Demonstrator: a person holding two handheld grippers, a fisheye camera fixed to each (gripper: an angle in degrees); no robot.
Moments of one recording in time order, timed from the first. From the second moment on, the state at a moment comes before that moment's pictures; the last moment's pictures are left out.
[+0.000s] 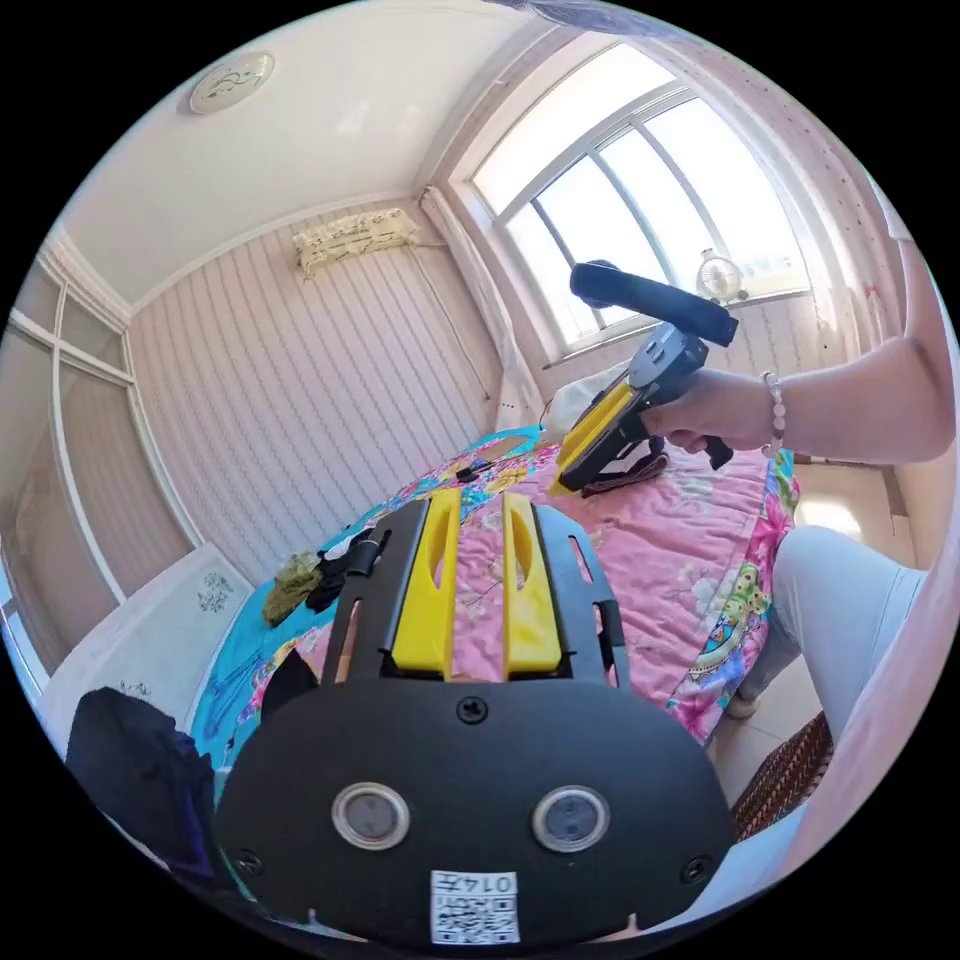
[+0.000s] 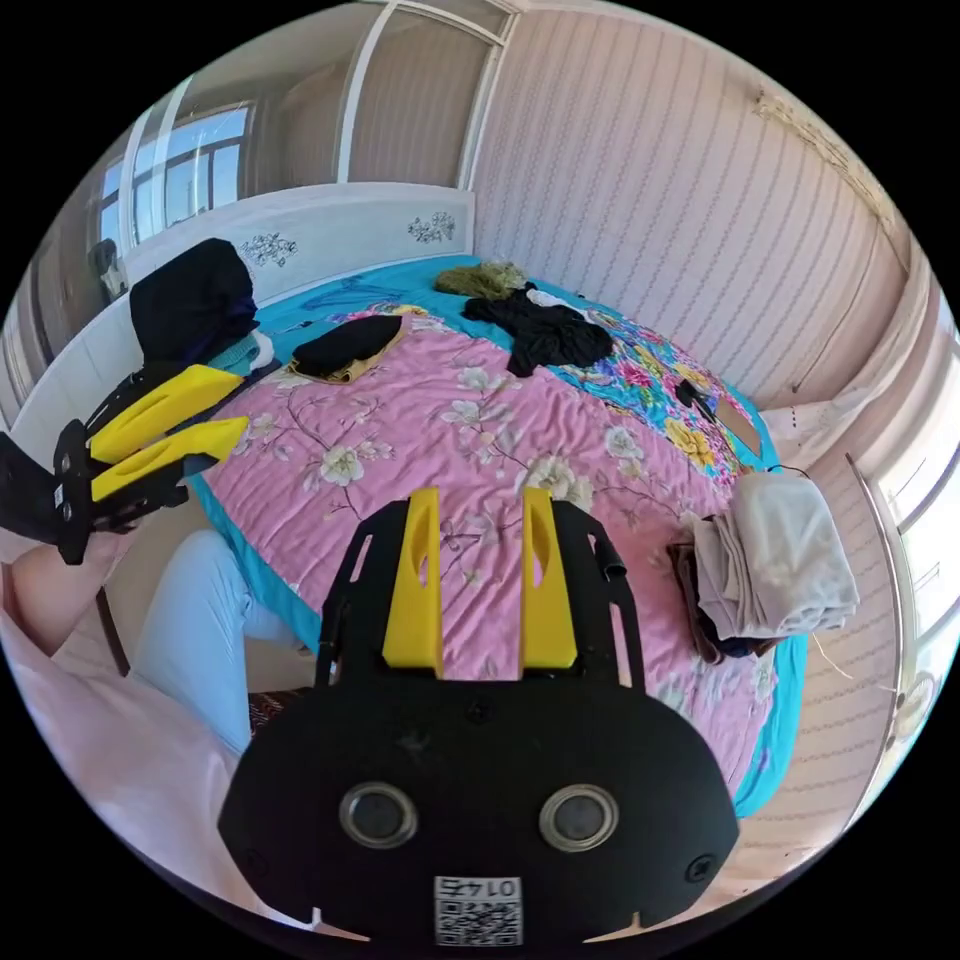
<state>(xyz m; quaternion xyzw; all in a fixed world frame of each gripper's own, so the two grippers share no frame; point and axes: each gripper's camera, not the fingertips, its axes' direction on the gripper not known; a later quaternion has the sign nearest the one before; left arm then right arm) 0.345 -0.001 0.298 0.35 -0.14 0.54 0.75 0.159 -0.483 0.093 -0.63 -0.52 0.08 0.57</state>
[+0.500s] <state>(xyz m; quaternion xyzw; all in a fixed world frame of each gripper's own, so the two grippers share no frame) 0.595 -0.126 0.432 0.26 -0.01 0.56 0.78 0.380 -0.321 0.076 -0.68 -0.35 0.04 0.64</state>
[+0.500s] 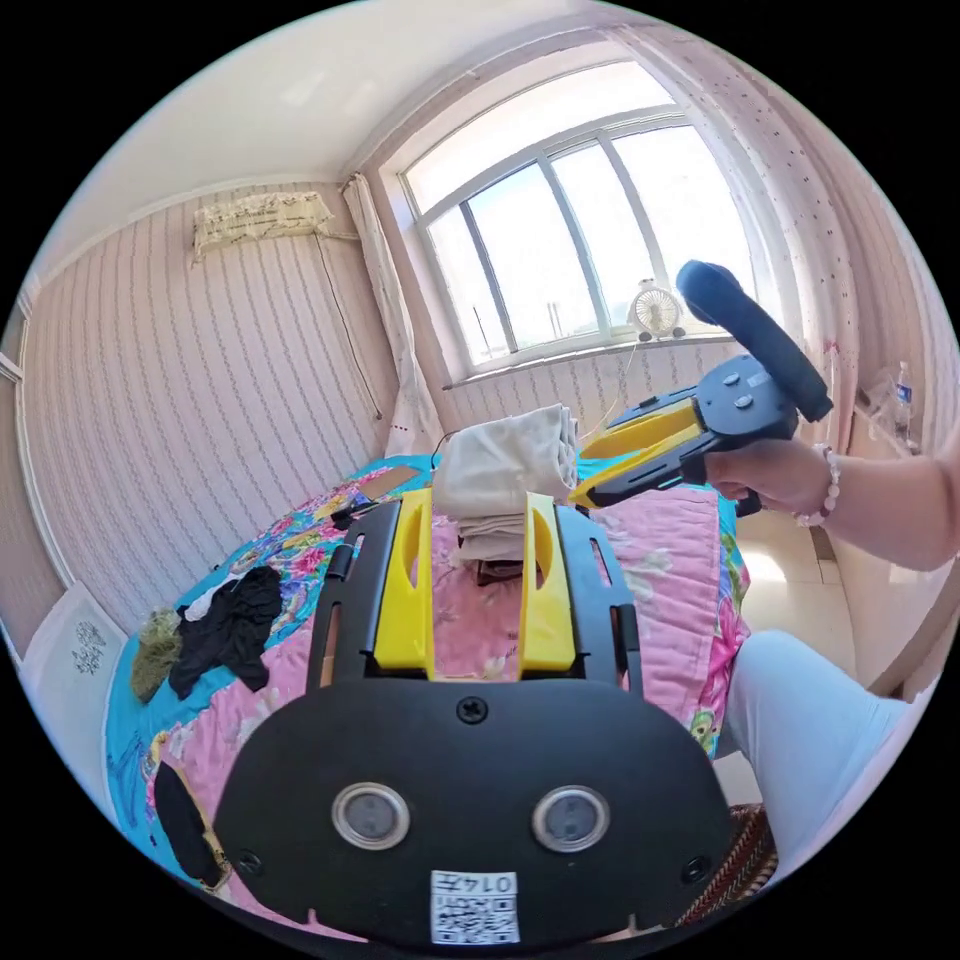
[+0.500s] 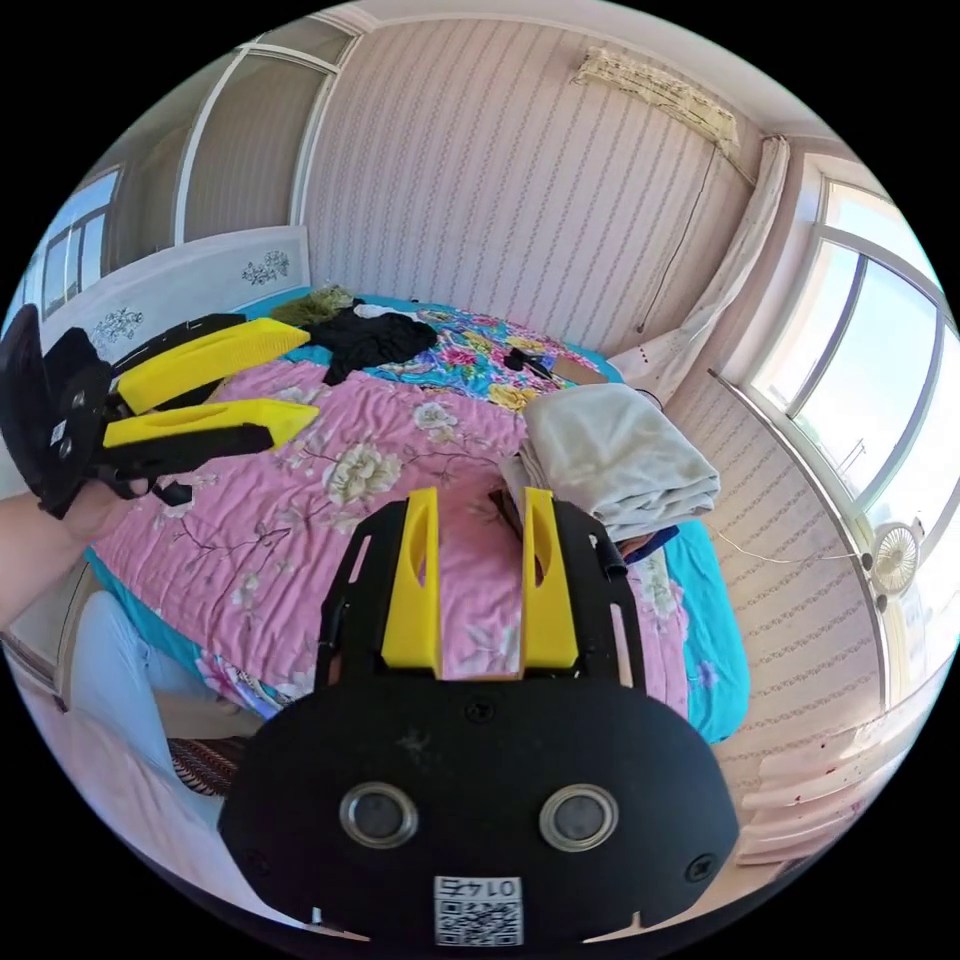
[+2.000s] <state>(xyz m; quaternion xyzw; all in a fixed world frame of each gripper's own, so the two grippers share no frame) 0.587 -0.172 0.257 0.40 -0.03 0.40 0.82 0.409 -0.311 0.145 -0.47 -0.53 0.15 0.69</state>
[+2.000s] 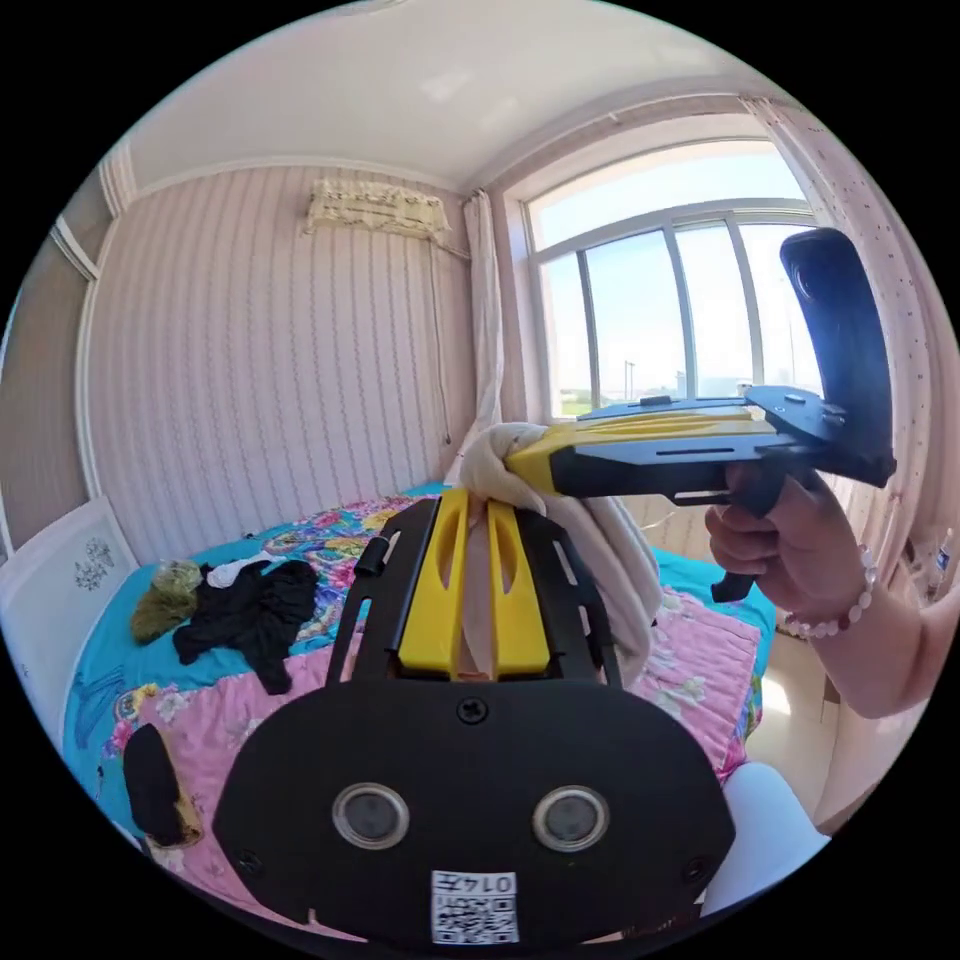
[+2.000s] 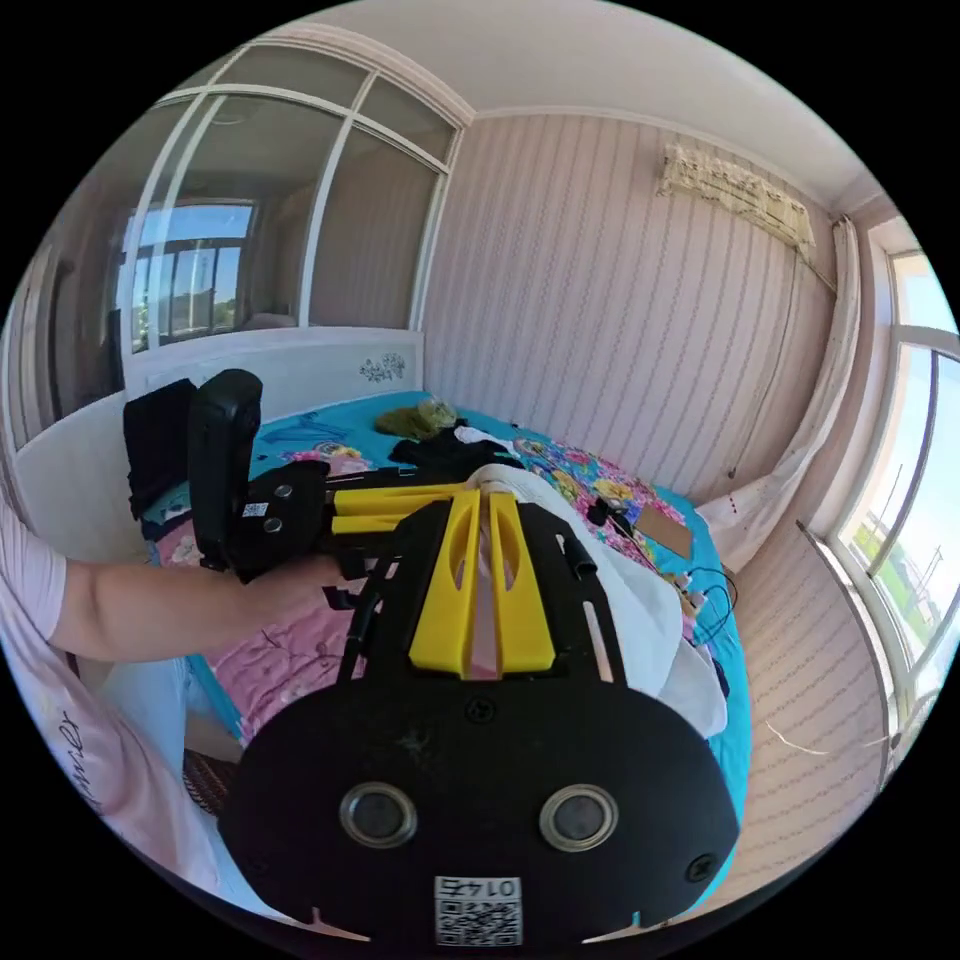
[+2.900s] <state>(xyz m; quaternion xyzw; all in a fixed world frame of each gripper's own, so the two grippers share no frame) 0.347 -0.012 0.434 0.01 -0.14 0.52 0.84 0.156 -0.305 -0.072 -0.72 -0.59 0.06 0.37</state>
